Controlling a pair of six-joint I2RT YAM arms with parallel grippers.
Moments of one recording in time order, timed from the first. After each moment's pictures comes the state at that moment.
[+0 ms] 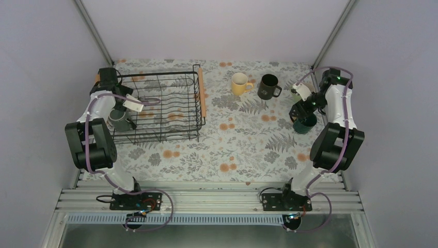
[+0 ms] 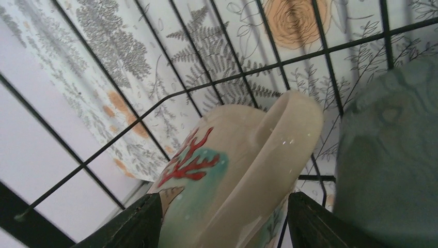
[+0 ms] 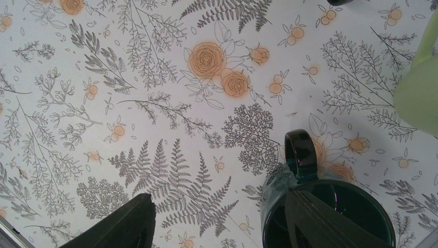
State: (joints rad) left arm 0.23 1.69 1.28 -0.58 0.04 2.08; right arm -0.31 1.72 1.56 -1.25 -0.39 -0.98
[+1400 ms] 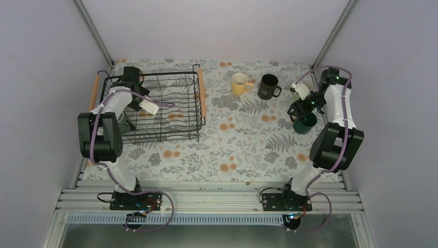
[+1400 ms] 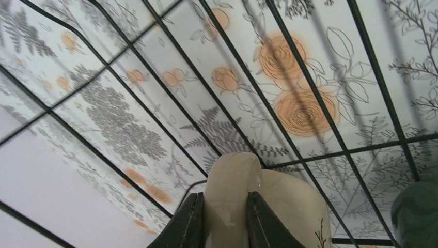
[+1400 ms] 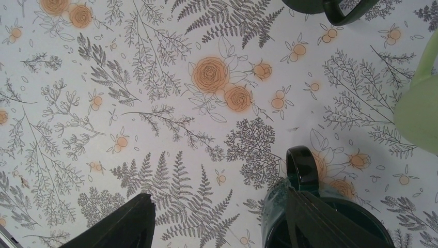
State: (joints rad) left arm 0.04 1.78 1.31 -0.62 -0.06 2.08; right arm -0.30 1.72 1.55 -1.23 -0.42 -0.98
